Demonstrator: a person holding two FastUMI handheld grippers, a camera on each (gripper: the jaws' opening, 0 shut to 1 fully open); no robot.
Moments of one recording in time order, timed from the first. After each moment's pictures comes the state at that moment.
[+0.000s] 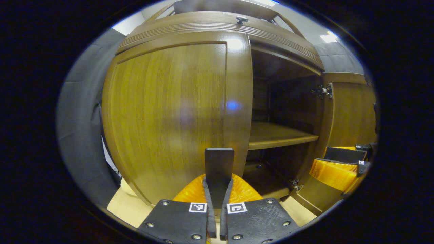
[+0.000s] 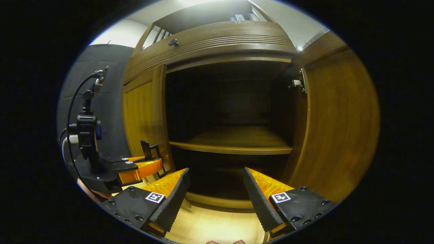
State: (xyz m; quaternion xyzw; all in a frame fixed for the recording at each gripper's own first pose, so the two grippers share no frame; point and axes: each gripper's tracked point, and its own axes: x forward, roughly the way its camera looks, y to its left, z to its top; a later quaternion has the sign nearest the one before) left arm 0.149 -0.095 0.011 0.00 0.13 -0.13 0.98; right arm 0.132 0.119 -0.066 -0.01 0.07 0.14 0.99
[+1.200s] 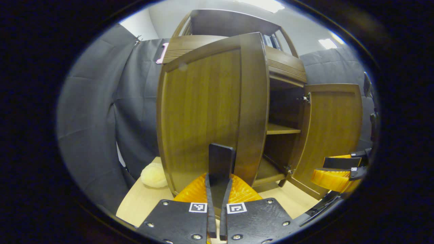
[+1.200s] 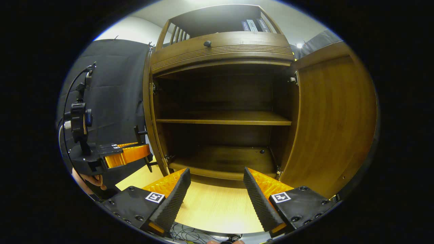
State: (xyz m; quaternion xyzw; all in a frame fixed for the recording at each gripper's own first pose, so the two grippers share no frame) left arm 0.120 -0.097 0.033 -0.01 0.11 -0.13 0.98; right arm 0.129 0.105 -0.097 -0.02 0.10 0.14 0.99
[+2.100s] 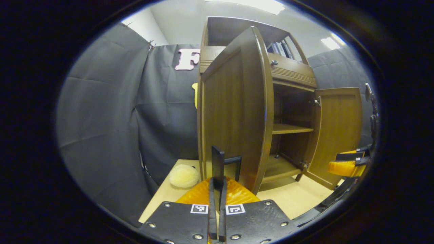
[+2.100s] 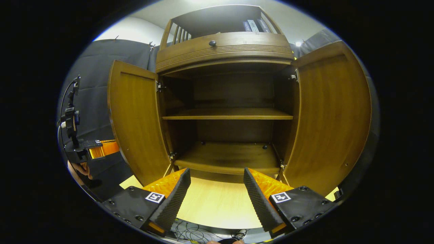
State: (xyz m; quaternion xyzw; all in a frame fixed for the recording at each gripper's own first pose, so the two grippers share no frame) left arm 0.095 -0.016 0.046 0.03 0.09 -0.09 0.99; right arm 0.124 0.109 -0.097 -0.02 0.10 0.14 0.98
